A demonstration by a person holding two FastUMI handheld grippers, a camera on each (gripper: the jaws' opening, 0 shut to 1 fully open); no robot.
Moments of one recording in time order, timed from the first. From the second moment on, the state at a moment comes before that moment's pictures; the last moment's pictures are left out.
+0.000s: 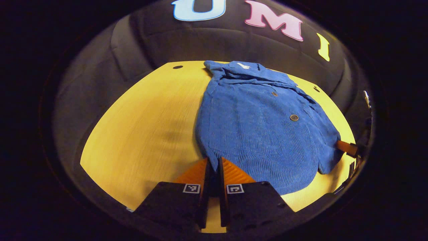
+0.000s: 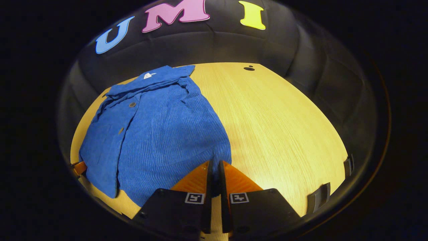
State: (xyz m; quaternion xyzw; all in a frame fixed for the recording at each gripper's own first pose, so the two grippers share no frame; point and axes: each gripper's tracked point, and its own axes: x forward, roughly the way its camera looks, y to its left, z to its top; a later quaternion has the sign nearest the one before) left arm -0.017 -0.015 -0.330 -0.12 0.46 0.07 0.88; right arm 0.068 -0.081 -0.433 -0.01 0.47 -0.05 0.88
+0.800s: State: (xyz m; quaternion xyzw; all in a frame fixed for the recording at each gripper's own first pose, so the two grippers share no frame) left arm 0.060 -0.020 -0.248 -0.15 0.39 0.02 0.91; right arm 0.171 -0.023 -0.354 0.06 0.40 0.05 0.91
